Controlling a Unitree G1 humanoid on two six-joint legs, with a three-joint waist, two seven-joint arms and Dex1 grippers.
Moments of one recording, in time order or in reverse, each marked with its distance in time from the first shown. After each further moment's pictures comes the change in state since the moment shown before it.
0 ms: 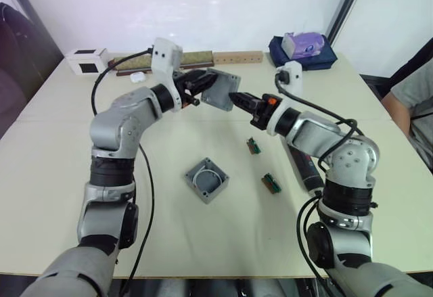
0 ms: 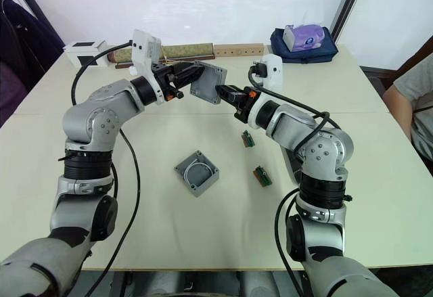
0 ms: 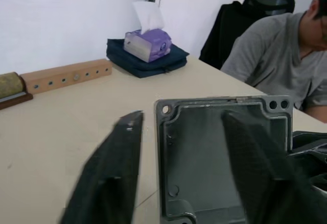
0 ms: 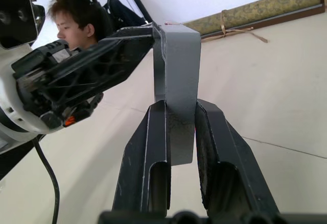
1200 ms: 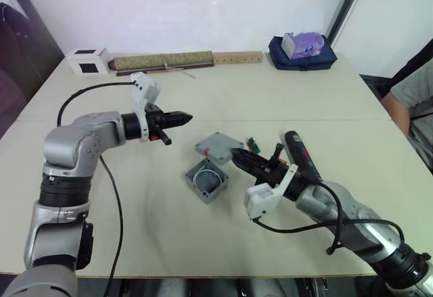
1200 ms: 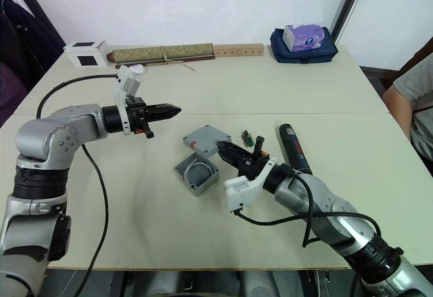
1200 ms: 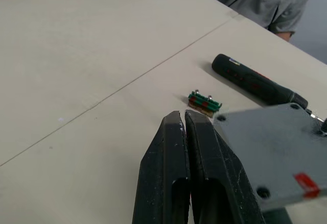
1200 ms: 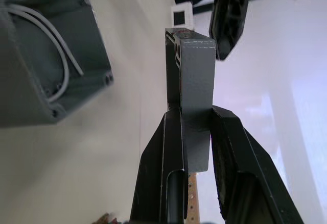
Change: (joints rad) left arm 0.179 0.304 -0.054 -0.108 -0.138 0.197 -0.276; right arm 0.516 -0.581 0.654 -0.191 -1.553 -1.400 0.139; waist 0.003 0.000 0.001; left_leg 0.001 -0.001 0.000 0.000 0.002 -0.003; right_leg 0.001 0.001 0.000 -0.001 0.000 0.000
